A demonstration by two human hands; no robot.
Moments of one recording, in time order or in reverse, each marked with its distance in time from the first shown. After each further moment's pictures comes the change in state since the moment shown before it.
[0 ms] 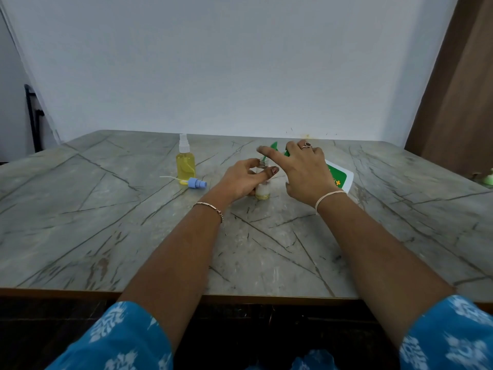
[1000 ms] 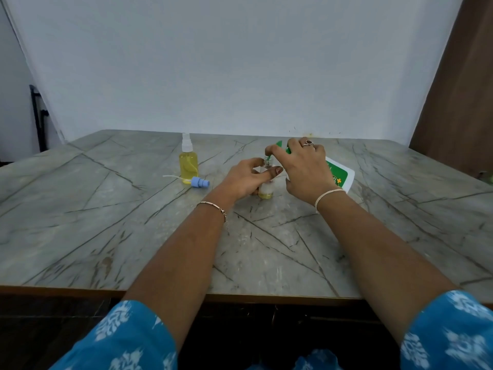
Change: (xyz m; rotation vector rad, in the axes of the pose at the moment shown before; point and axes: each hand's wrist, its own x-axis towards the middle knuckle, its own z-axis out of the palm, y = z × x) left_hand 0.001 -0.001 0.000 -0.013 -0.005 -0.017; right_hand 0.005 -0.006 0.003 0.021 0.028 0.034
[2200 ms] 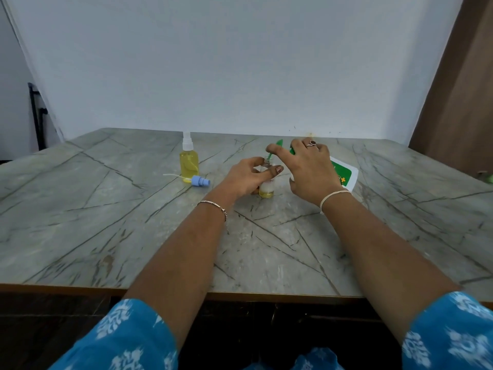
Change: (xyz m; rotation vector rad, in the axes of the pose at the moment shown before) left_hand 0.002 -0.002 -0.001 0.008 0.007 -0.025; right_hand -0.005 0.007 0.002 0.010 0.011 -0.014
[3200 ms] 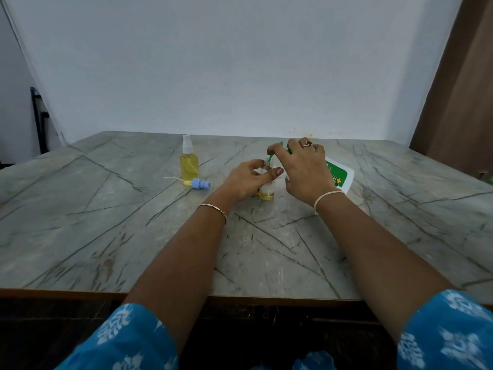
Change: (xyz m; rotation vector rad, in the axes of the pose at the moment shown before) left_hand 0.003 -0.001 0.001 0.002 -0.014 0.011; right_hand 0.007 -0.008 -0.001 0.017 0.032 0.034
